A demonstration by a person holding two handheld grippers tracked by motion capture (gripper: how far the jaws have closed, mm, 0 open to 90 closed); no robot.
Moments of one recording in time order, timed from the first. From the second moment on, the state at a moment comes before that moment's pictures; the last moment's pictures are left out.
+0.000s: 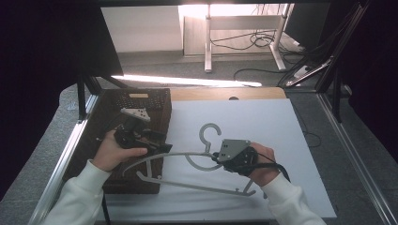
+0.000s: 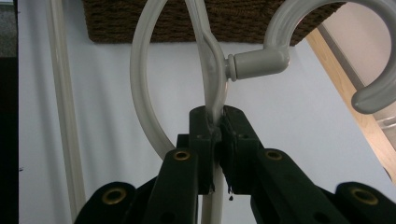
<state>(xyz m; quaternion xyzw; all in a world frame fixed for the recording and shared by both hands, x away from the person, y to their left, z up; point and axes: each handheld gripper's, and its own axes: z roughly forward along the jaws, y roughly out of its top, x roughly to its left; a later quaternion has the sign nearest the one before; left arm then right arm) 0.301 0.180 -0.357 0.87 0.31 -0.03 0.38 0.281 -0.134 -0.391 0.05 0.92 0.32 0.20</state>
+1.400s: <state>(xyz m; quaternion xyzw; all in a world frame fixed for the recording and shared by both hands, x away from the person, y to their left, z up) 0.288 0.165 -0.376 0.90 0.24 -0.11 0.34 0.272 -0.123 -0.387 0.01 0.92 0.33 0.20</state>
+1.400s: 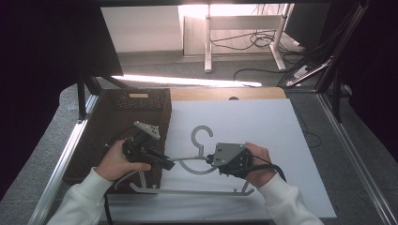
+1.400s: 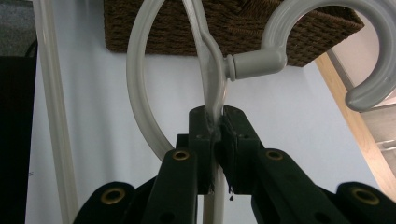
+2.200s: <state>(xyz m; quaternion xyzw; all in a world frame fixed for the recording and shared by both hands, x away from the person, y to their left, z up) 0.276 0.220 -0.348 0.86 0.30 0.01 0.41 0.276 -0.189 -0.355 0.16 0.85 0.46 0.21</state>
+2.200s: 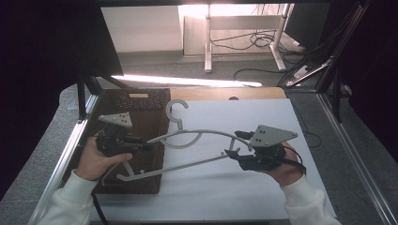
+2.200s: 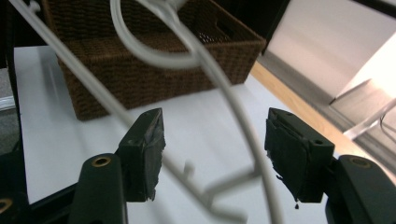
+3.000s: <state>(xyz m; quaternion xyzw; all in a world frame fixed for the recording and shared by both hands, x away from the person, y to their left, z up) 0.276 0.270 -0.350 0.82 0.36 0.06 0.45 0.297 -0.245 -0.402 0.28 0.84 0.43 0.16</state>
